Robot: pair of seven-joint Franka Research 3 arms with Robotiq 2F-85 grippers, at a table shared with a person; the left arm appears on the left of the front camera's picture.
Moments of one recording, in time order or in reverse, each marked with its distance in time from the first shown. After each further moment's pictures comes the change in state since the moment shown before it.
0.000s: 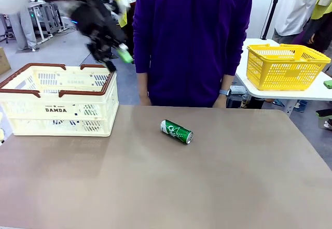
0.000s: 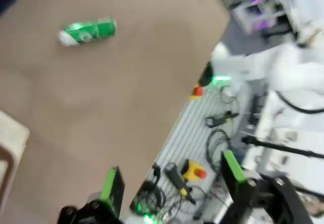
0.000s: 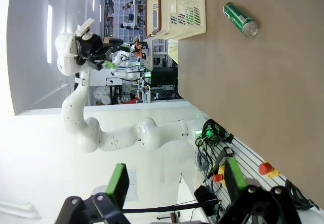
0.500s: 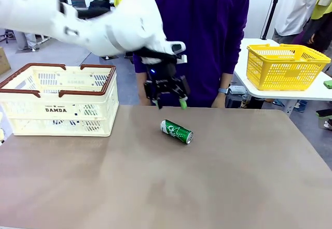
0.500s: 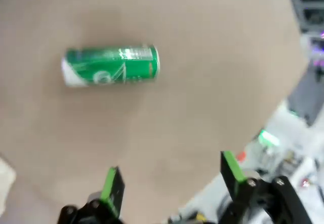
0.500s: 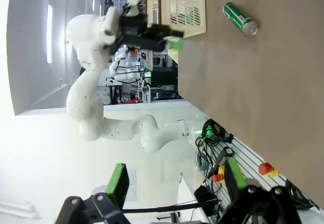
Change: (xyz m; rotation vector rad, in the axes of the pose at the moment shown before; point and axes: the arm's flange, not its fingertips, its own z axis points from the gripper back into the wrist) left arm 0.116 -0.001 -0.198 0.259 0.020 0.241; right arm 0.000 0.000 0.000 0.000 0.000 0.000
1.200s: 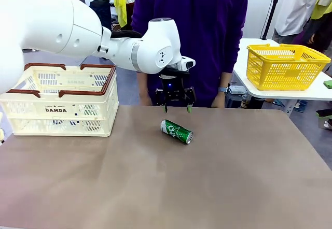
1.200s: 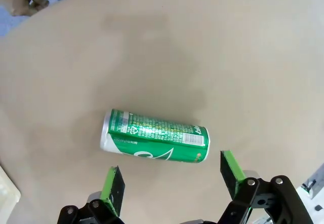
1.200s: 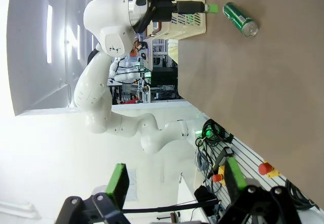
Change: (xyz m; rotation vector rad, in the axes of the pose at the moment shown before) left arm 0.061 0.013 -0.058 0.169 -0.132 0.223; right arm 0.000 0.000 0.000 0.000 0.000 0.000
